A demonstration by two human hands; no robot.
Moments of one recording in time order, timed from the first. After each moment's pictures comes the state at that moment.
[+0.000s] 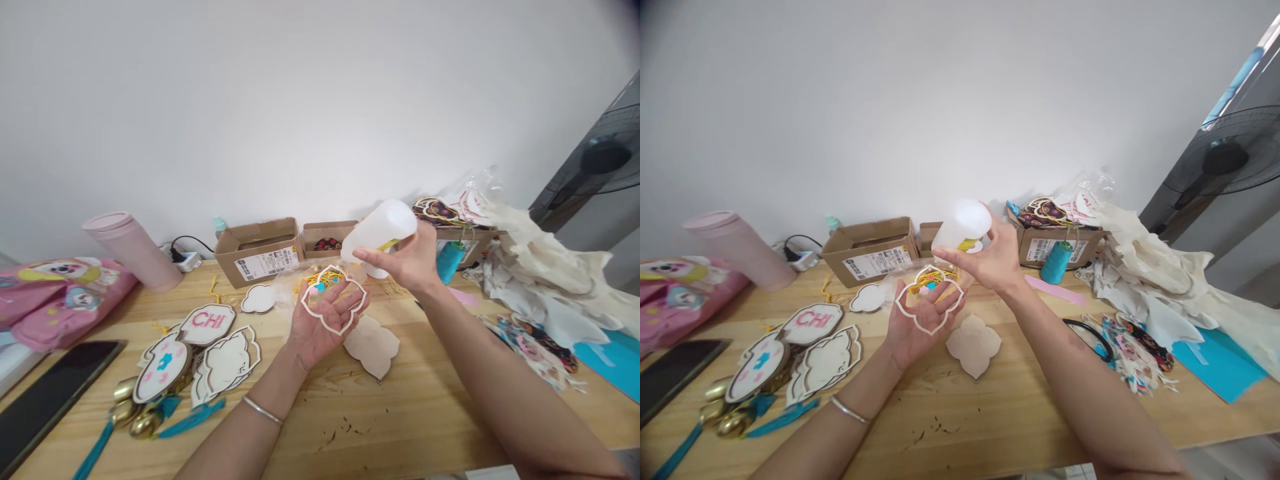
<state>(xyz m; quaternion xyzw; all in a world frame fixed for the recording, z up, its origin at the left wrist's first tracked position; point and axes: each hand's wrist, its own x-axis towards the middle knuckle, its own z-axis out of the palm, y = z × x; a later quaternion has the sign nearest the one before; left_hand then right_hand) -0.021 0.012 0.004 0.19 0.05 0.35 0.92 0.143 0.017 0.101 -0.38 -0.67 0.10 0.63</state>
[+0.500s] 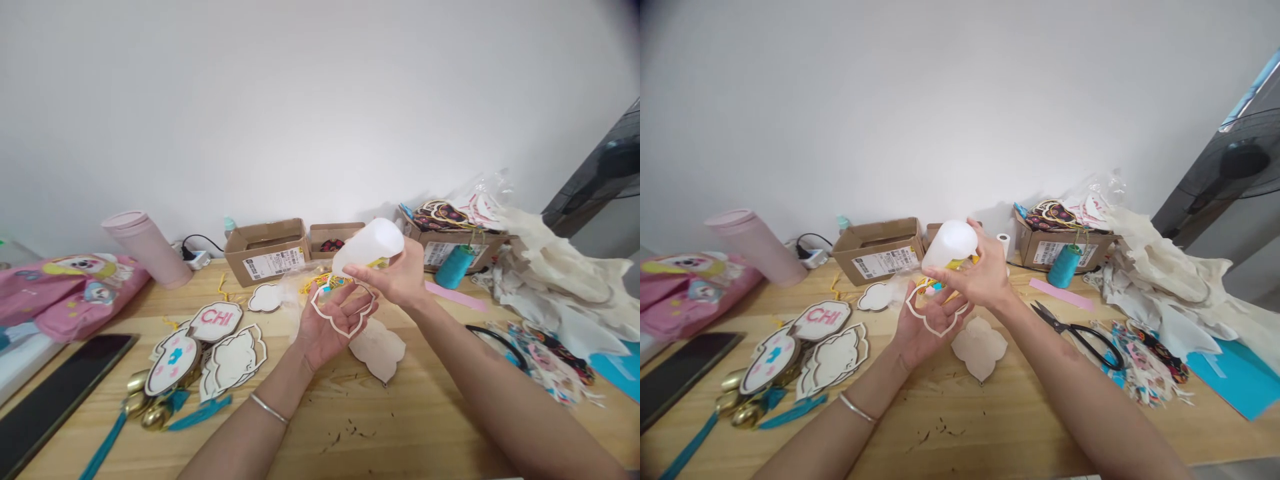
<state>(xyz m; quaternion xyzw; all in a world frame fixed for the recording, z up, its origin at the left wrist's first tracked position) -0.018 0.010 0.004 0.18 0.06 0.35 0.92 0.121 0.013 0.089 -0.37 -0.68 0.15 0.61</state>
